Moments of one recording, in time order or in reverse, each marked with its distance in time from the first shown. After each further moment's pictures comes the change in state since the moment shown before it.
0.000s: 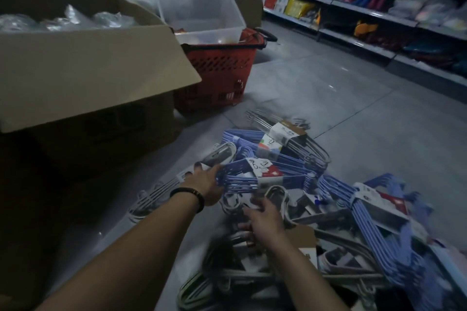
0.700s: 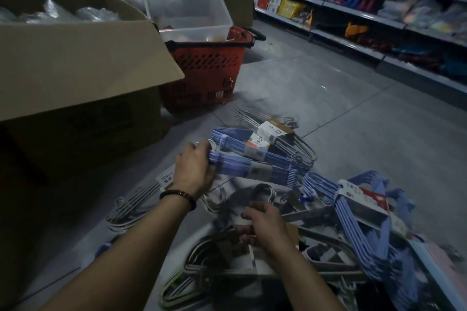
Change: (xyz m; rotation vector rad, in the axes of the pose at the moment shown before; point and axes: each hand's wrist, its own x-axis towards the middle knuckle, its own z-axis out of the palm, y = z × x) left_hand -0.011 0.032 -0.006 -0.210 0.502 0.168; right_hand -0.025 -0.004 -0.048 0.064 -0.034 0.016
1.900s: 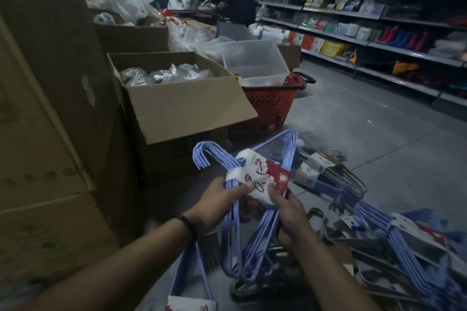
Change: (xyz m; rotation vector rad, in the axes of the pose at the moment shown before) left_hand -0.129 -0.028 -0.171 -1.269 -0.375 -0.291; right_hand -0.093 -0.059 0.109 0.341 -0.248 -0.230
